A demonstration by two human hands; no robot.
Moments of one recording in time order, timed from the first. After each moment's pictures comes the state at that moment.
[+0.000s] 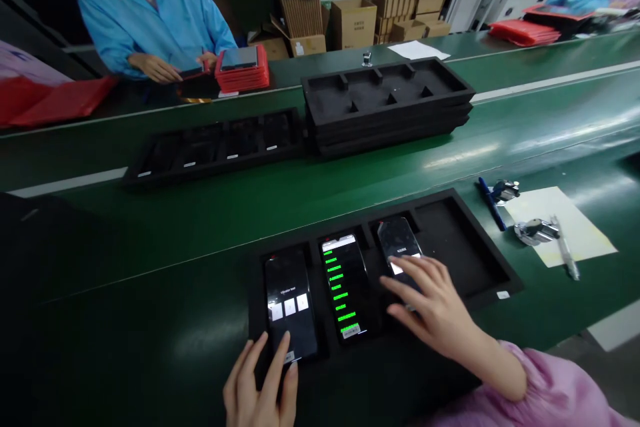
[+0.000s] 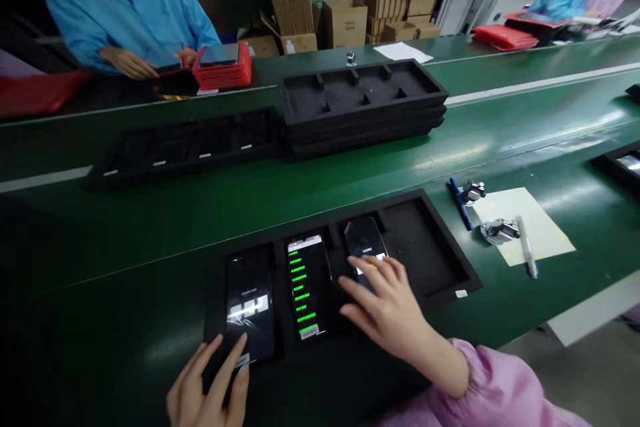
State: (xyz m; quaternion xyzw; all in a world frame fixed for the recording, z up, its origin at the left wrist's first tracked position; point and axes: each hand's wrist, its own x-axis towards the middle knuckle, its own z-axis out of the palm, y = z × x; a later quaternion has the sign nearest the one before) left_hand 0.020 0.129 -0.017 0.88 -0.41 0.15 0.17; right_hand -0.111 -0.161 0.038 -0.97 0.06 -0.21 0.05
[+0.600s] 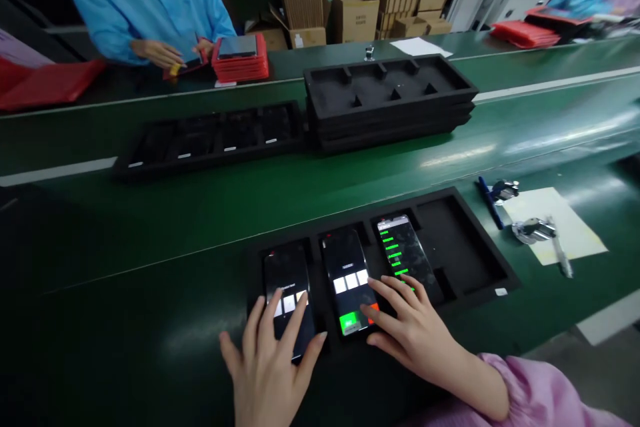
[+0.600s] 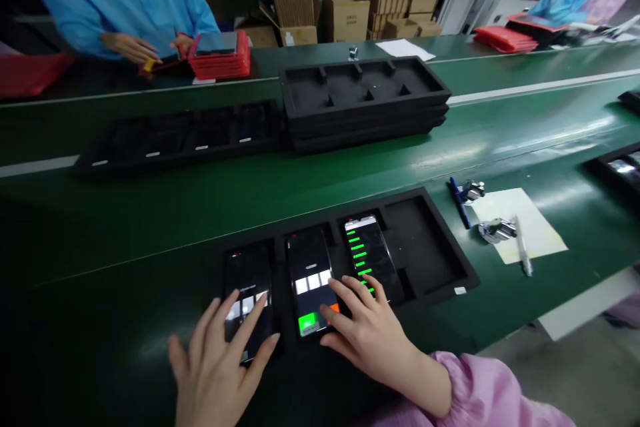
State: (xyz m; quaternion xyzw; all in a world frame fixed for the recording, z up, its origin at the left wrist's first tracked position) left_hand 0.044 0.100 -0.005 0.87 -0.47 0.14 0.10; right_hand -0.112 -0.121 0.027 -0.98 0.04 -0.16 0.09
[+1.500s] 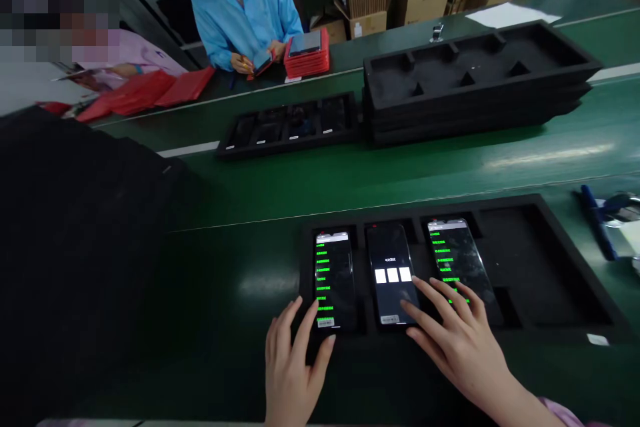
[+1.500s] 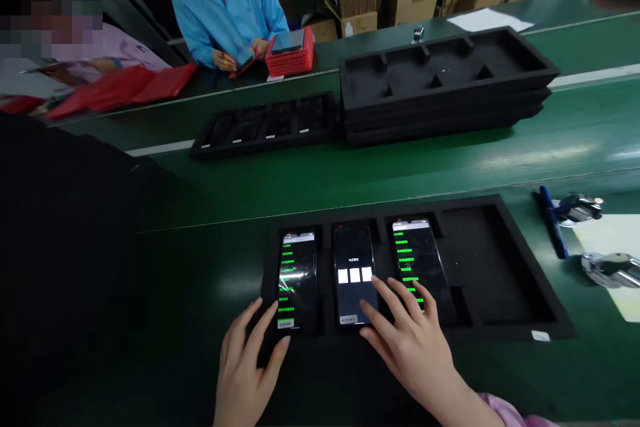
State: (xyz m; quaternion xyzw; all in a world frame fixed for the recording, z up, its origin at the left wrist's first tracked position) left_hand 0.018 0.146 -0.011 0.91 -0.36 0.13 0.14; right_hand -0.110 -0.123 0.018 -0.97 0.05 -0.22 0.09
